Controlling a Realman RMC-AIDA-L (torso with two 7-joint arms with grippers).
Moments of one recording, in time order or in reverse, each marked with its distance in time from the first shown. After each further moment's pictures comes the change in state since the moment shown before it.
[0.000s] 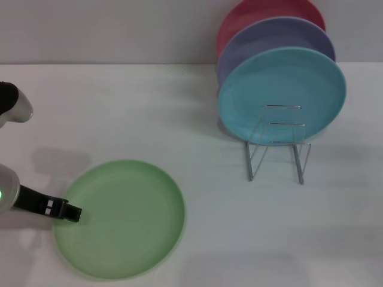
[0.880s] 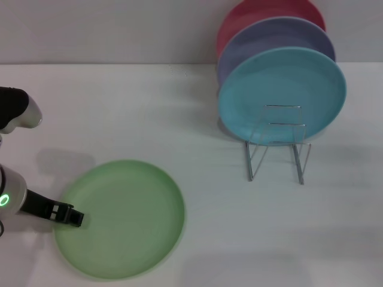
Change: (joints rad) left arm -0.015 0.000 0.024 0.043 -0.004 0.015 0.004; right arm -0.003 0.000 0.000 0.001 0.000 -0.004 0.000
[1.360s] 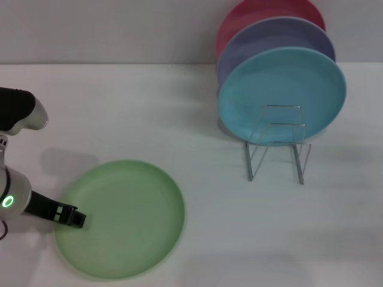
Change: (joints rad) left arm -0.005 -0.003 0.013 0.006 0.000 0.002 0.007; right arm -0.004 0.000 -0.001 0.001 0.000 -0.007 0.000
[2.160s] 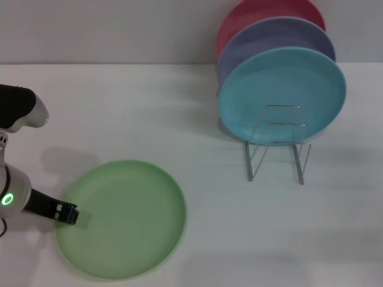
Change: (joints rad) left arm -0.006 0.002 0.001 -0.008 0.006 -0.008 0.000; right arm -0.005 0.002 -0.004 0.001 0.000 0.000 0.000
